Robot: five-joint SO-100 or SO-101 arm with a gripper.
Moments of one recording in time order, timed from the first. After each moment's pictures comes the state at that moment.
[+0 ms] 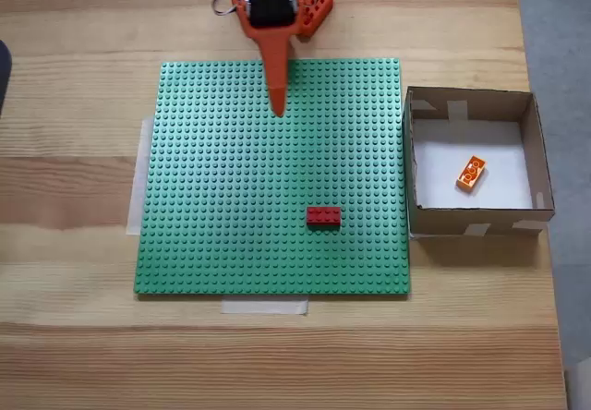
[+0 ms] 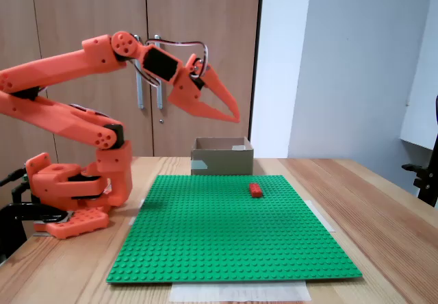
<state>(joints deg) -5.9 159.7 142.6 44.6 -4.9</state>
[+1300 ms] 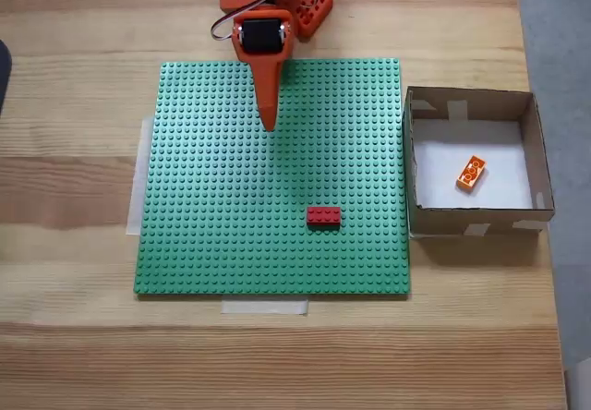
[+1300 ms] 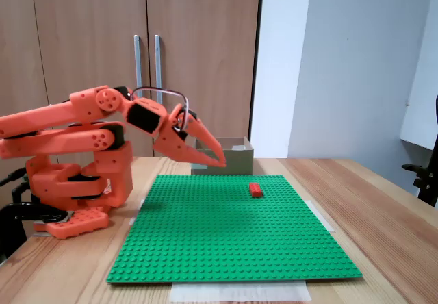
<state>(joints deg) -1.8 186.5 173.2 42.0 -0.4</state>
